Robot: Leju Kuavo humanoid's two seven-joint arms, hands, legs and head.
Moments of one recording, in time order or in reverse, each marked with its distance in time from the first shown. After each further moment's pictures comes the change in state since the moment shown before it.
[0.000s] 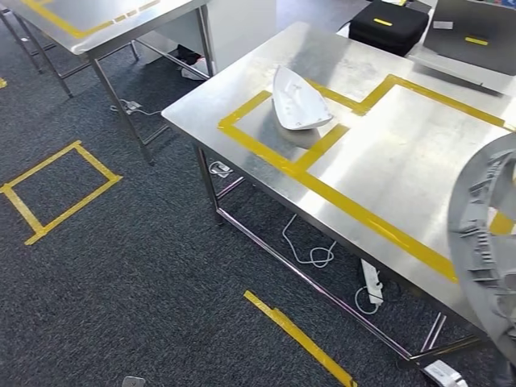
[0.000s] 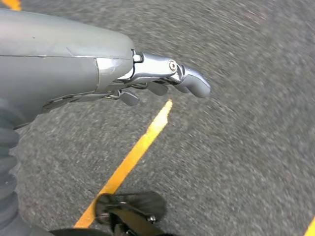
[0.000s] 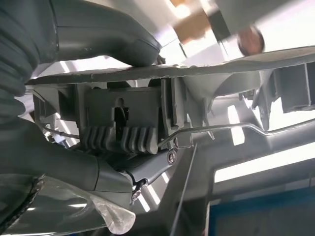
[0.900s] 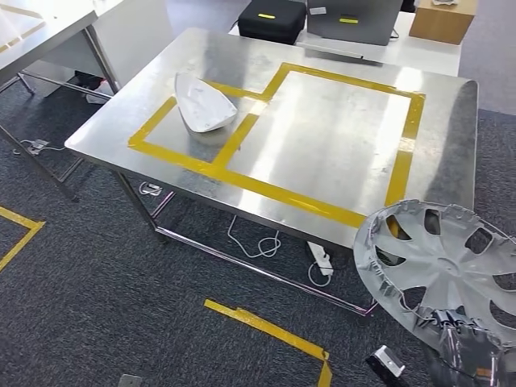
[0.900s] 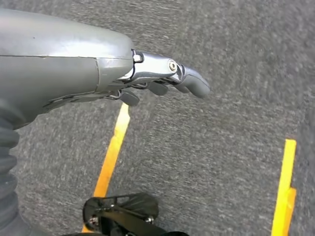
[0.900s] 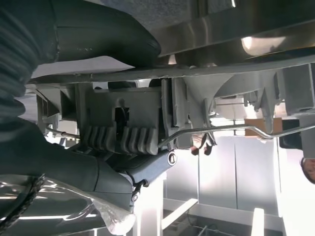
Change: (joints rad) left arm -0.007 0.022 0.002 0.000 -0.045 -0.042 -0.006; right arm -0.029 -0.348 0.259 0.235 0.241 0.307 0.391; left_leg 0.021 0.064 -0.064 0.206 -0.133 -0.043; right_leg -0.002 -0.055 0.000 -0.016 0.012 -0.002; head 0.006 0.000
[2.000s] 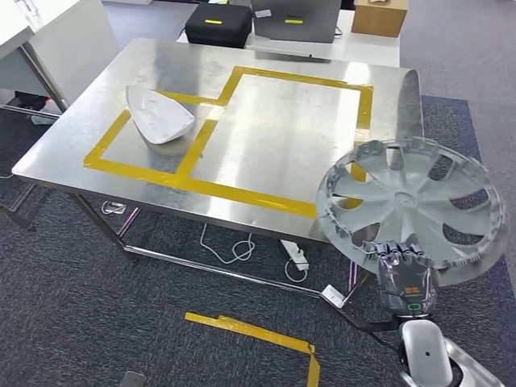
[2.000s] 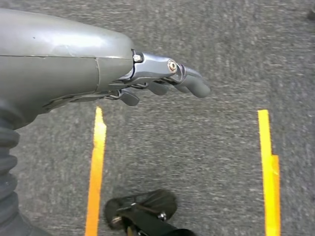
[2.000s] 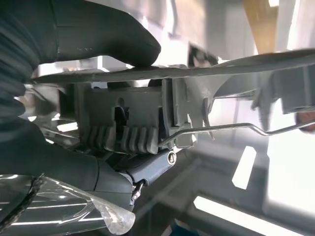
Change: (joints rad) left arm -0.013 0.014 -0.004 0.000 -0.074 -0.017 0.013; right arm -0.652 -0.556 0.862 0.294 0.108 -0.020 0.750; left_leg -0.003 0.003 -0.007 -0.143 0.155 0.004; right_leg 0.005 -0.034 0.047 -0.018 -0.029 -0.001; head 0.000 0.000
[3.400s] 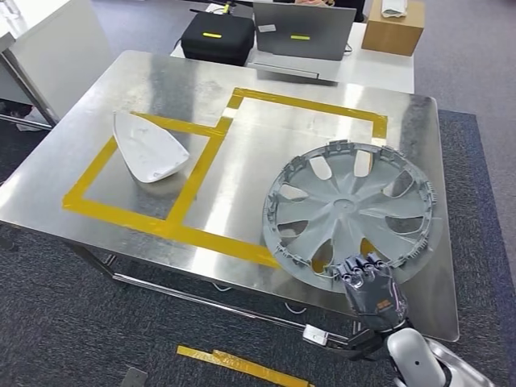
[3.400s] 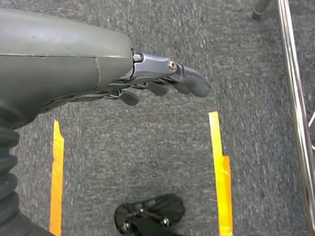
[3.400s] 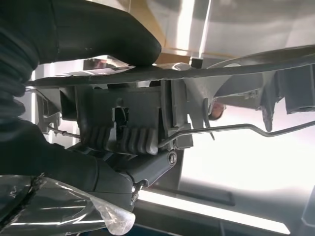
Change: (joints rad) left arm -0.010 0.003 0.001 0.002 -0.064 -0.023 -0.017; right arm -0.037 0.006 0.098 0.093 0.000 -0.140 -0.290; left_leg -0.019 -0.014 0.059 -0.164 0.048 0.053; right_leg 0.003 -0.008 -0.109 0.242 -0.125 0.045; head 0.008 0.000
